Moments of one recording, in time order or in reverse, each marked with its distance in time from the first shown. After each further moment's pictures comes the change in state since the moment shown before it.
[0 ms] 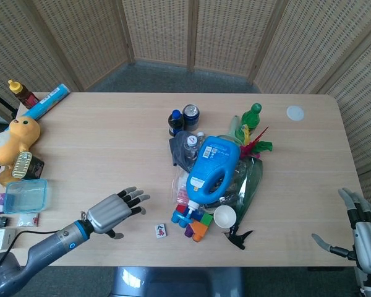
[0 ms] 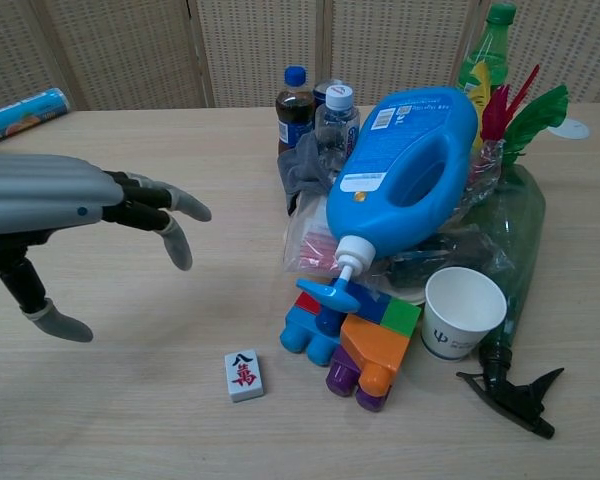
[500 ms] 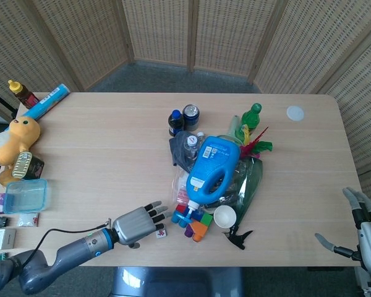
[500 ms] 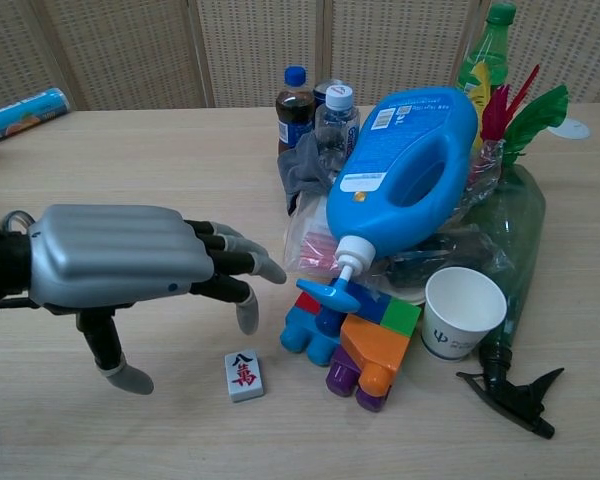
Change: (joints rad) left arm -0.090 -0.150 0.014 0.000 -0.089 -0.087 0.281; right arm -0.005 0.024 0.001 -0.003 -0.004 0.010 0.049
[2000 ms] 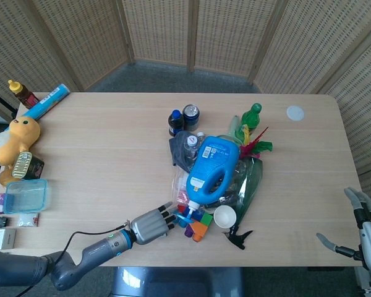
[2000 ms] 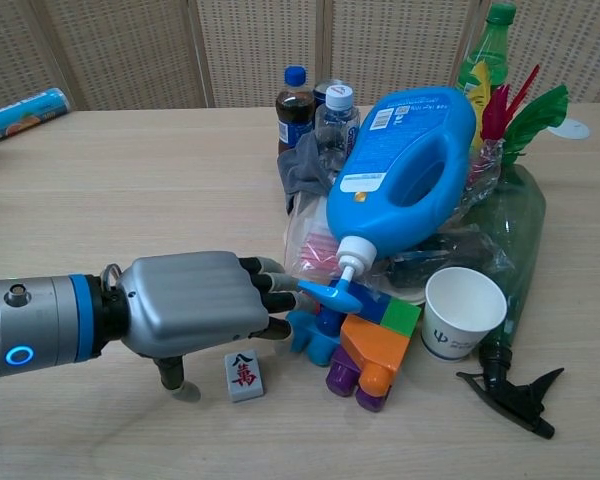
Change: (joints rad) left arm -0.073 -0.263 0.064 0.207 -0.163 0.081 0.309; right arm 0.003 0.006 0.001 0.005 0.009 -0.009 0.024
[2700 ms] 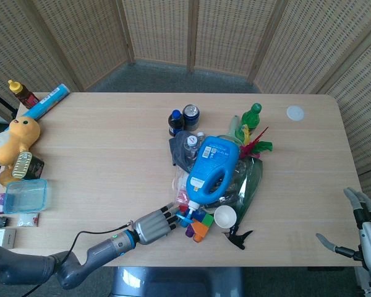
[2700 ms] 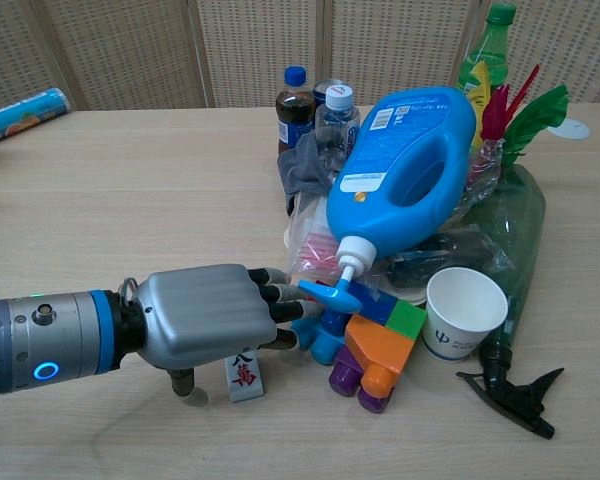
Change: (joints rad) left arm -0.010 -0.073 0.020 0.088 -0.001 0.014 0.009; right arm 0.000 0.000 -0.001 0.002 -0.003 0.000 0.007
